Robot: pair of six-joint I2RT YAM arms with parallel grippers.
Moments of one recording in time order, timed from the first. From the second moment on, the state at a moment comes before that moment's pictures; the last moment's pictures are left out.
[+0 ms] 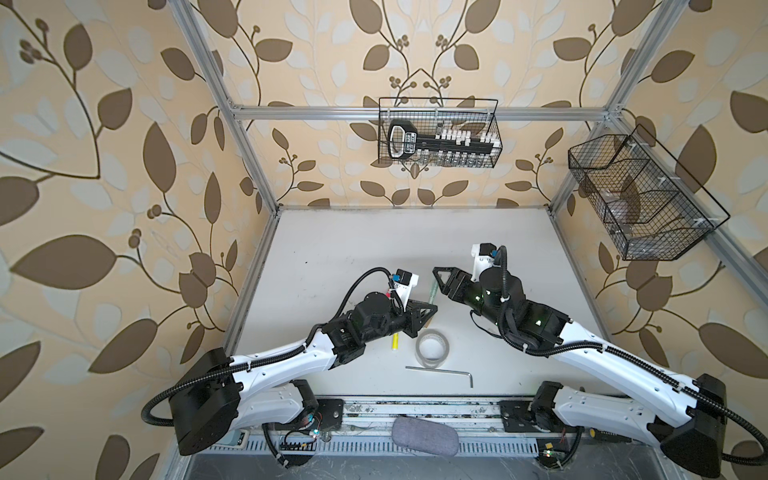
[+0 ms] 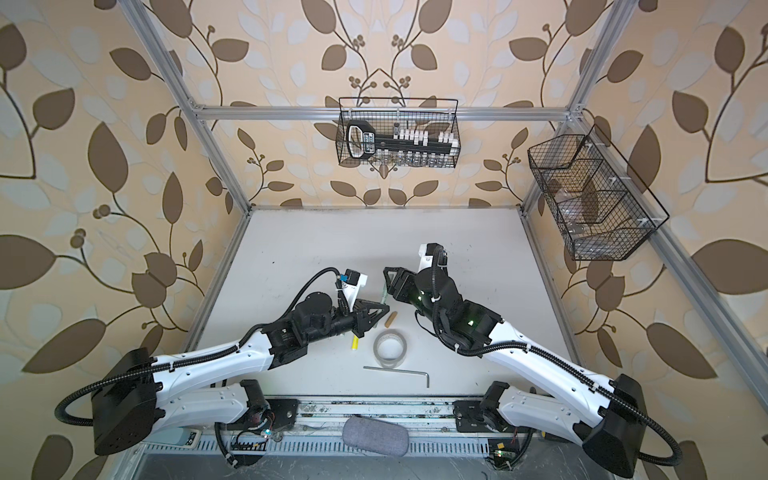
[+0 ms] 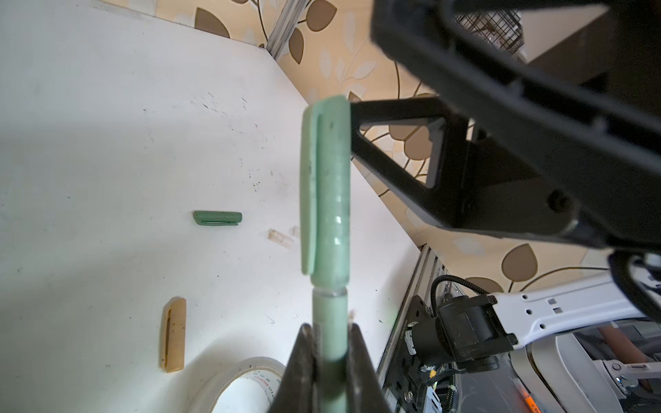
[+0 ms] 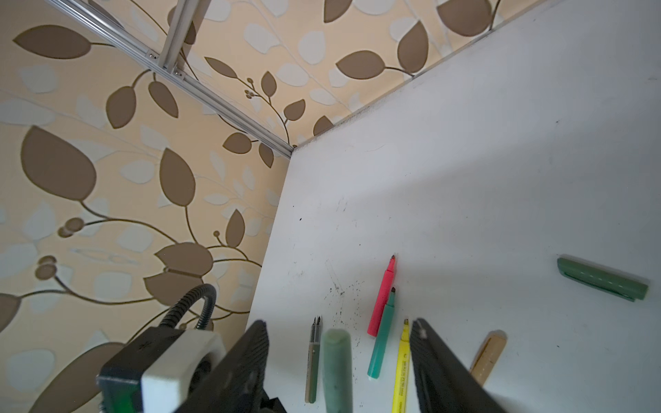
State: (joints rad) left arm -0.91 1.15 0.57 0.33 0.18 -0.63; right arm 0.83 1.06 0.88 -0.19 0.26 0.92
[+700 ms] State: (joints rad) left arm -0.91 1.15 0.57 0.35 0.19 -0.63; right arm 0.87 1.17 0.92 -0.19 0.26 0.86
